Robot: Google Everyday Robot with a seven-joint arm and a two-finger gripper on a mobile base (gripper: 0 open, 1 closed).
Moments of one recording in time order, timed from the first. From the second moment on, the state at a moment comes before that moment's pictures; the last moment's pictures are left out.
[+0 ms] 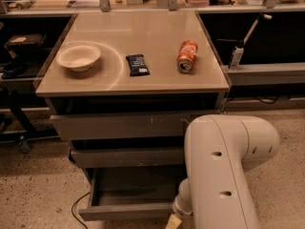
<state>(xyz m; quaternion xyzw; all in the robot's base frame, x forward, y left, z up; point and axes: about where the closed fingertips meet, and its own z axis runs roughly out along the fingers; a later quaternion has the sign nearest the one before) 0.422 -0.102 0.216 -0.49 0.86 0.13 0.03</state>
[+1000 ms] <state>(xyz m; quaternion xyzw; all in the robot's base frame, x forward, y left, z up) 0.433 -0.074 0.170 -0.52 0.84 0.15 0.01</state>
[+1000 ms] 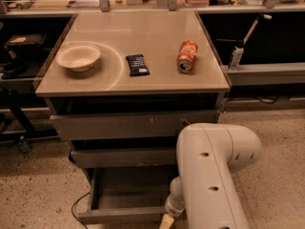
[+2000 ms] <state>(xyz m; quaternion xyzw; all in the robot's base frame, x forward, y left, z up) 0.370 -0.130 0.189 -0.54 0.83 0.13 -0.07</state>
